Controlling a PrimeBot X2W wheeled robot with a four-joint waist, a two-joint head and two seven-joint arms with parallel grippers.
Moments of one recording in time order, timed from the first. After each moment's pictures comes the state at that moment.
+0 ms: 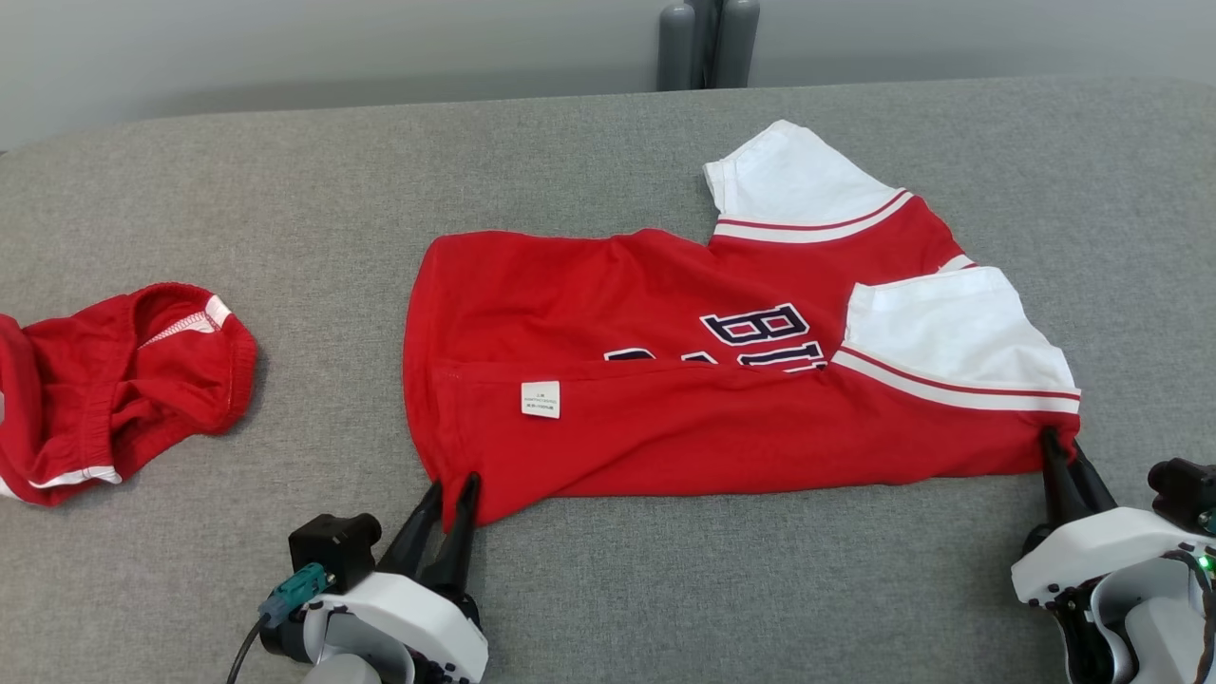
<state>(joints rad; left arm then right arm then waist) -0.23 0.05 -0.30 0.61 -0.46 -0.12 -0.26 -0.32 -0.19 0.07 0.73 0.48 0.13 -0.26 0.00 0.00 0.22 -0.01</state>
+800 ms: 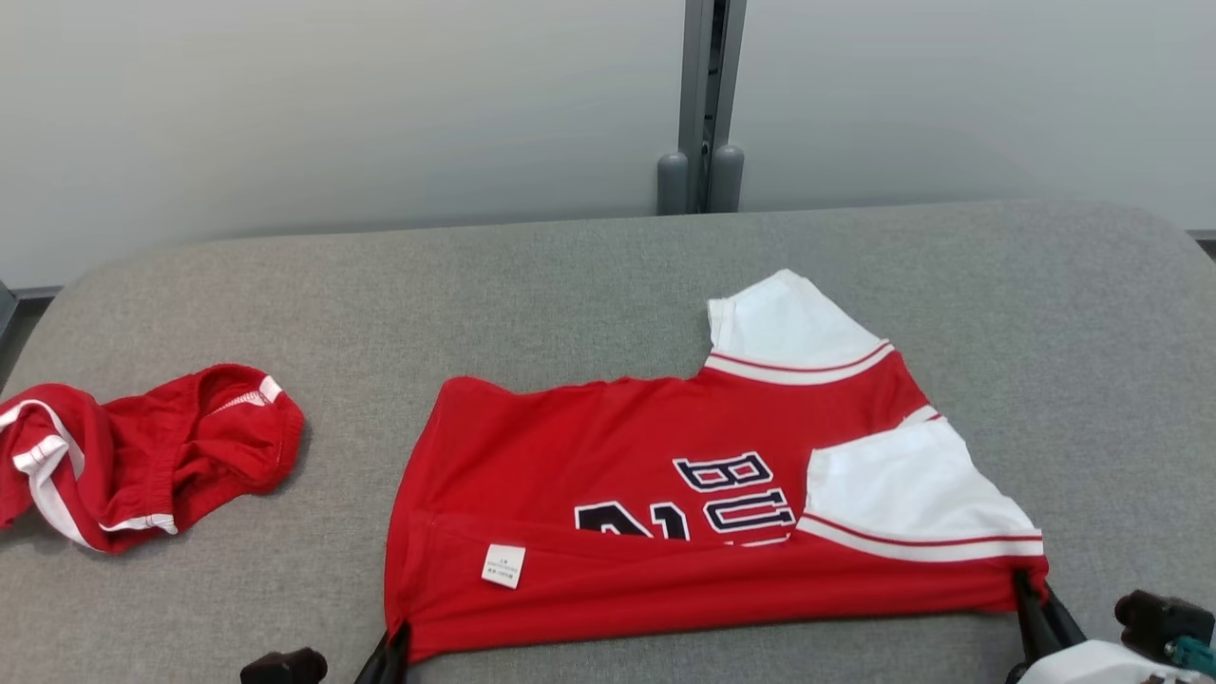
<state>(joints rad) -0.09 0.04 -0.16 0.75 -0.45 -0.13 -0.26 -0.15 -0.15 0.07 0.74 0.45 0.13 -0.26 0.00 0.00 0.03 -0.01</state>
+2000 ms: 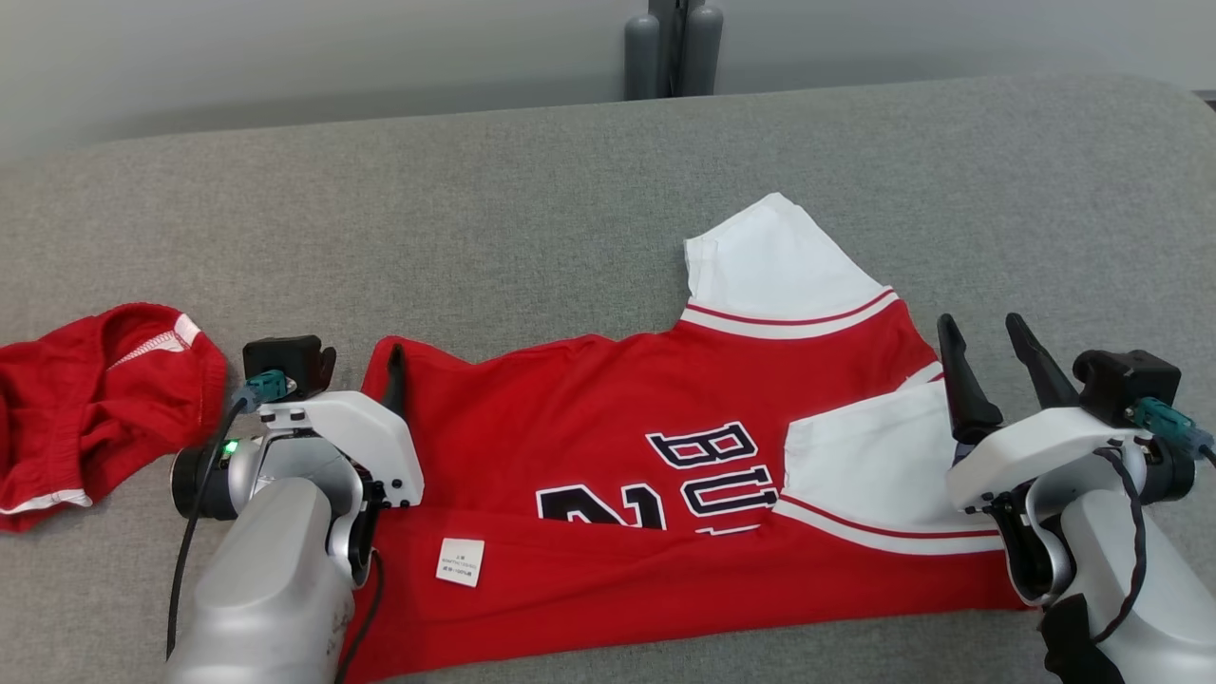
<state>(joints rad) -0.63 0.05 -0.21 0.97 -0.34 0.05 -0.13 -0.49 -0.15 0.18 0.70 0.40 0.13 -0.26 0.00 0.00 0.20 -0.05</state>
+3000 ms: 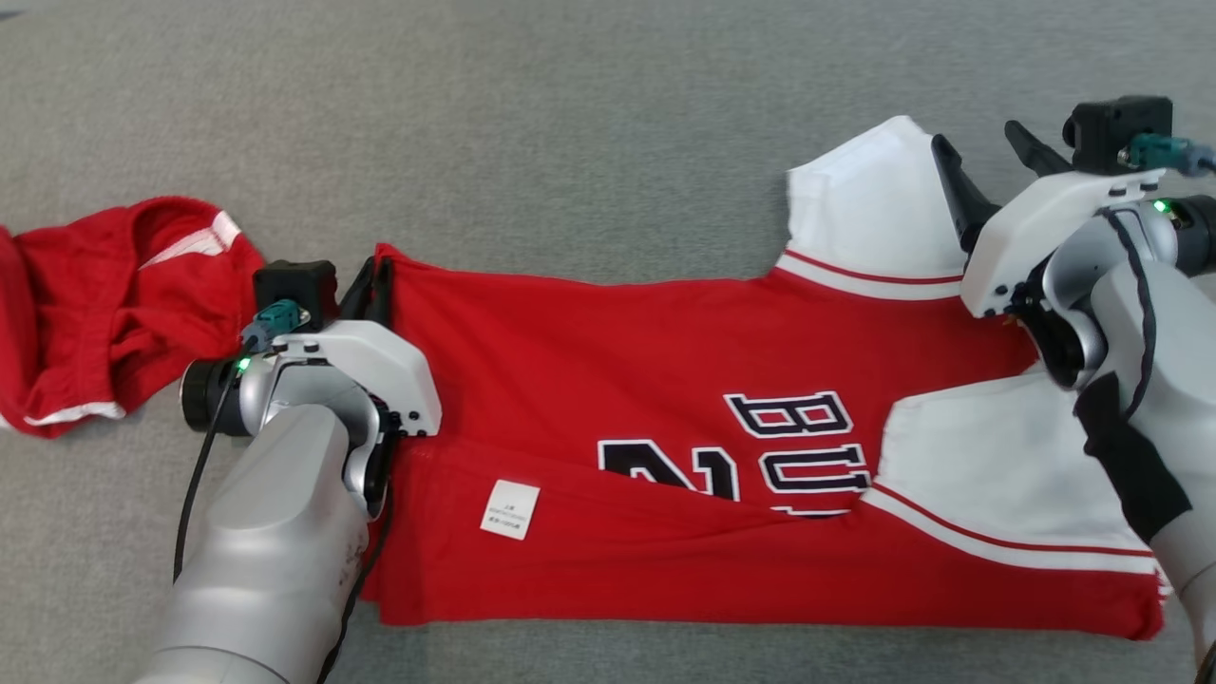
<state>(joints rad) -0.80 0.05 -0.33 1.12 -0.41 0.05 -0.24 -0.95 -0.24 0.46 0.95 0.49 0.13 -0.09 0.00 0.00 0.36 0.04</state>
